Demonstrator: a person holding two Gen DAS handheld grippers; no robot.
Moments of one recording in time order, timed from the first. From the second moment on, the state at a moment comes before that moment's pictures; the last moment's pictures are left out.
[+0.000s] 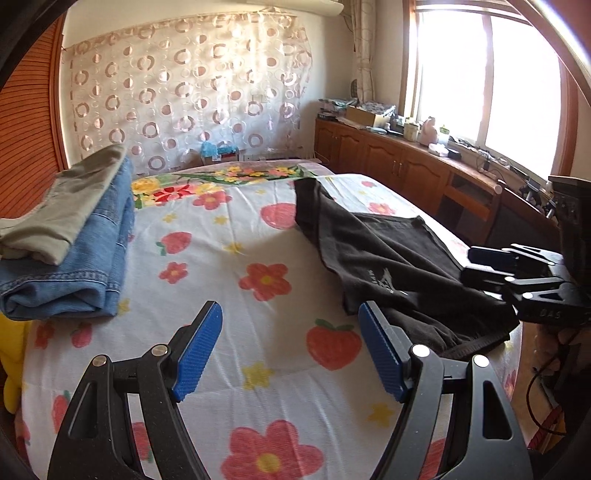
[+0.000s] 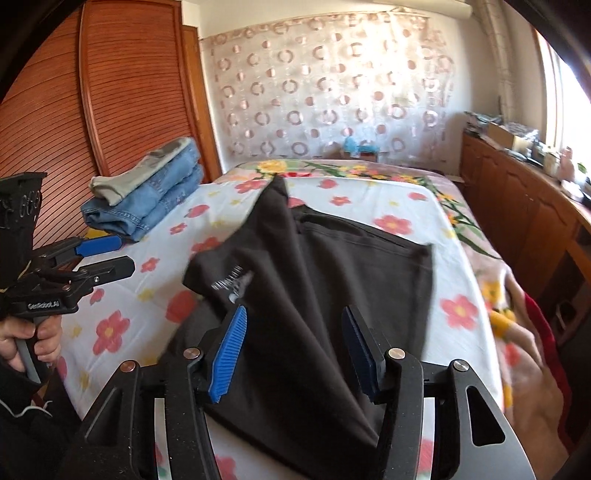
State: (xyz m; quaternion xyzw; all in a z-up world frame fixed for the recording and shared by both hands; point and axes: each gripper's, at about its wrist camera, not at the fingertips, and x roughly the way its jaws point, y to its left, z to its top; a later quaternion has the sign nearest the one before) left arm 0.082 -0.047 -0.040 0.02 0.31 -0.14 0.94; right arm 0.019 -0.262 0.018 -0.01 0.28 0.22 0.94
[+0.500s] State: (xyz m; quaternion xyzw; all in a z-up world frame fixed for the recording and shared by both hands) left arm 0.080 -0.022 -0.031 0.00 0.30 -0.12 0.95; right arm 0.062 -0.219 0.010 -0.06 0.30 0.30 0.90
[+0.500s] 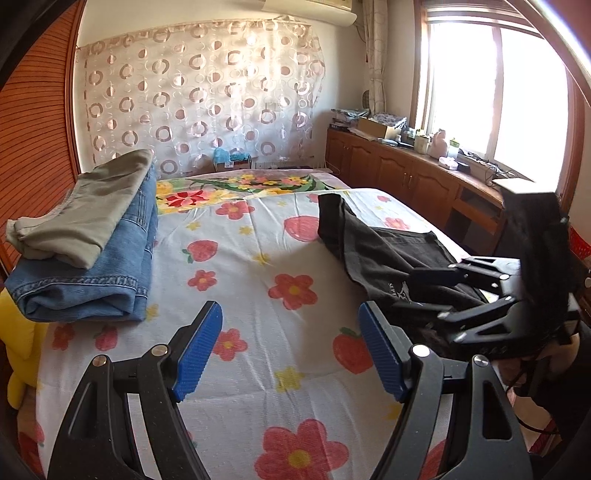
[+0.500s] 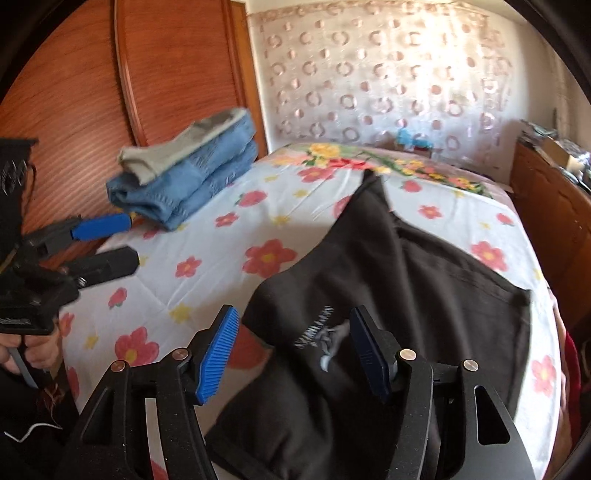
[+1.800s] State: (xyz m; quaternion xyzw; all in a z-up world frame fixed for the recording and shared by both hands) left arm 0.091 -0.053 -0.053 0.02 0.33 -0.15 0.93; right arm 0.142 -0.289 0.022 -0.05 0.33 0.21 0.92
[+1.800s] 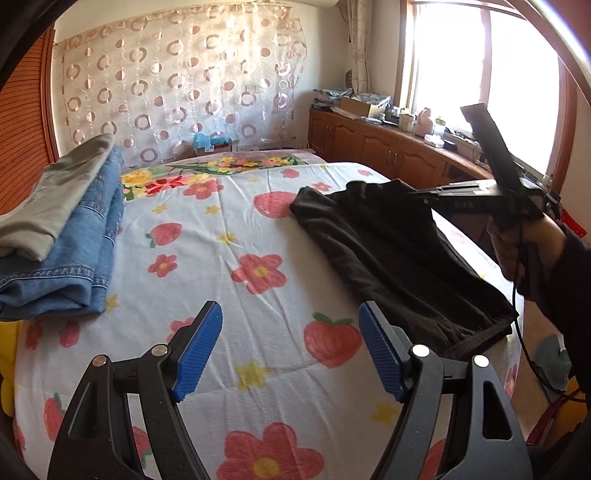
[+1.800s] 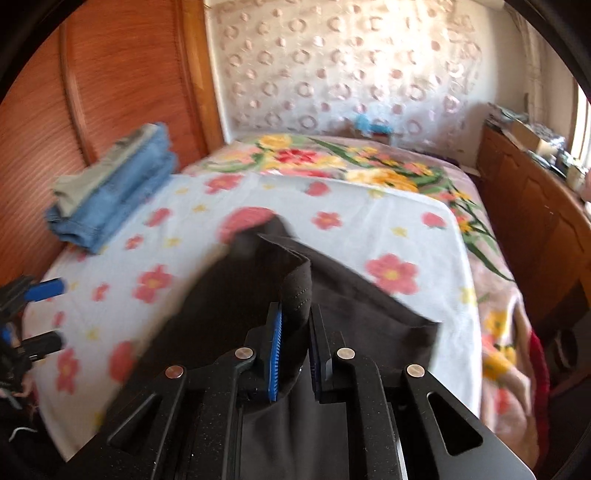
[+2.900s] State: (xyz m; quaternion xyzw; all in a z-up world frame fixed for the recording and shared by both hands) left arm 0.098 -0.073 -0.071 0.03 0.36 -0.17 0.92; right arm 0.177 -0.353 0.008 0.00 0.33 0.10 0.94
